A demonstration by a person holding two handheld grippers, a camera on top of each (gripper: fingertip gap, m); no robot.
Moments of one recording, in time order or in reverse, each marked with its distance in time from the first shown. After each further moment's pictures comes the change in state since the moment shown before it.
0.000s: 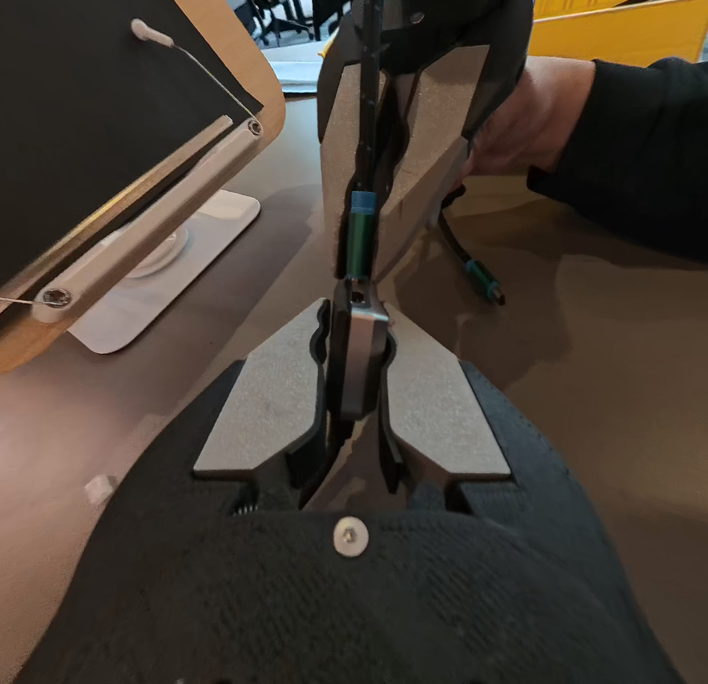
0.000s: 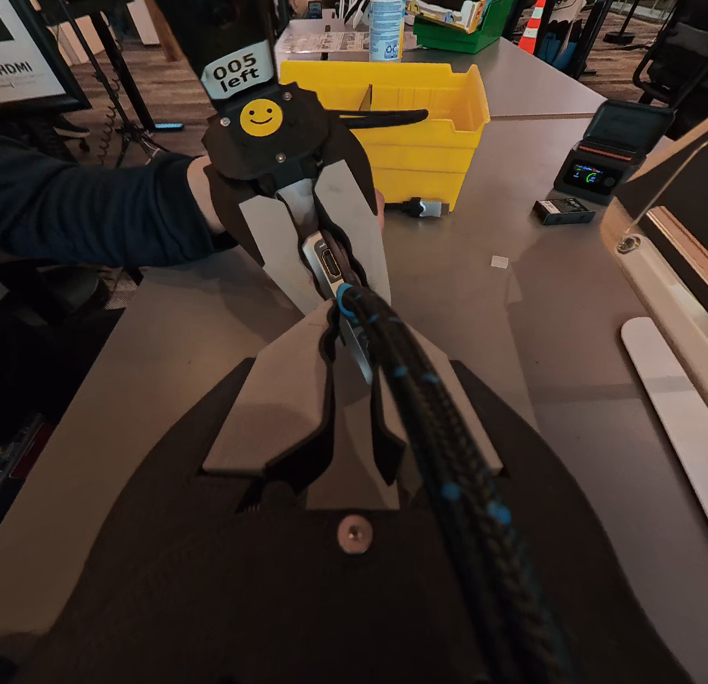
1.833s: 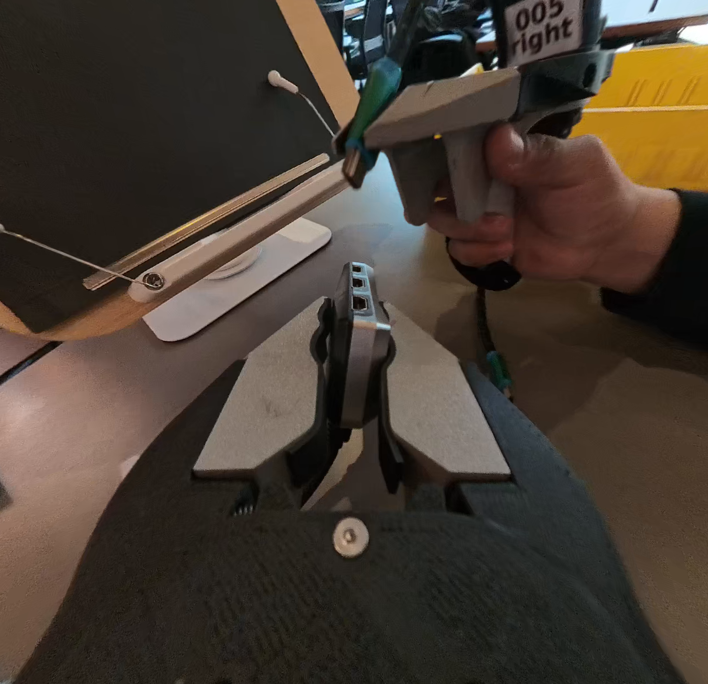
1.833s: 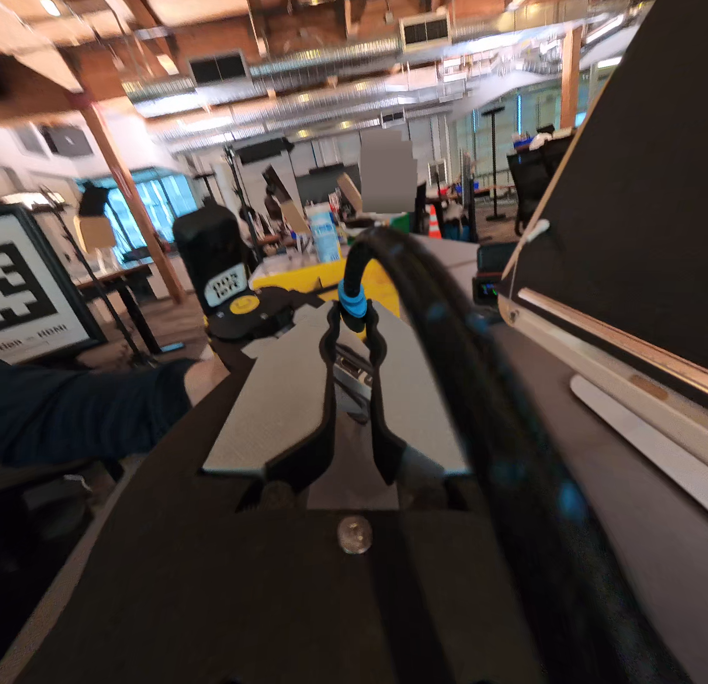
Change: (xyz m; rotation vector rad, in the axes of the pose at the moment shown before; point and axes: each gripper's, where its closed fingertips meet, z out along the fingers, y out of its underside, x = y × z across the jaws) left arm -0.041 -0.010 0.000 0.131 -0.190 -0.108; right arm 0.042 -0.058 -0.031 0.540 0.140 0.216
